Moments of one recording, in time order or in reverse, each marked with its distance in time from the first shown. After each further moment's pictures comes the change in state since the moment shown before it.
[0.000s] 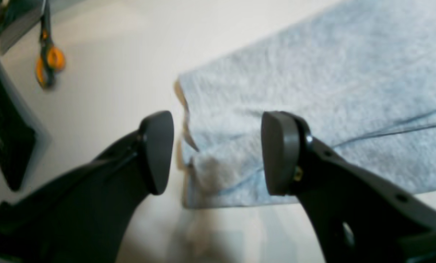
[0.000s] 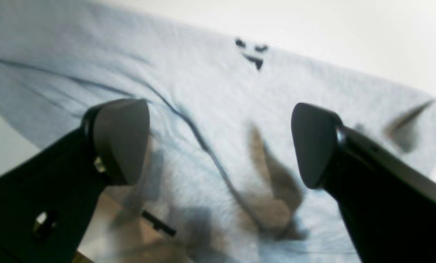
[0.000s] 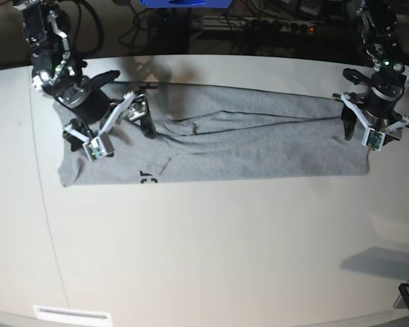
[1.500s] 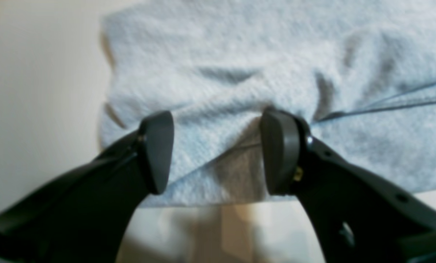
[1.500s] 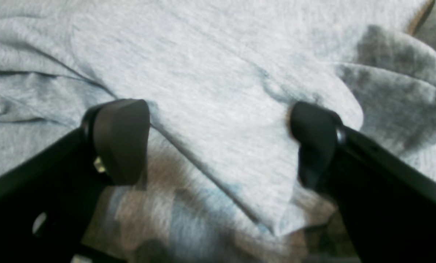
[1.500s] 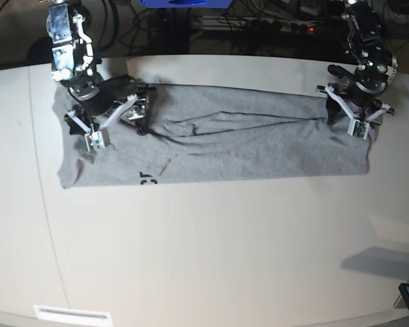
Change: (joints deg) left arm -1.7 3.7 1.4 -12.5 1.7 0.1 -3.0; right arm -1.1 -9.8 6.1 -15.3 -9.4 -2.7 7.0
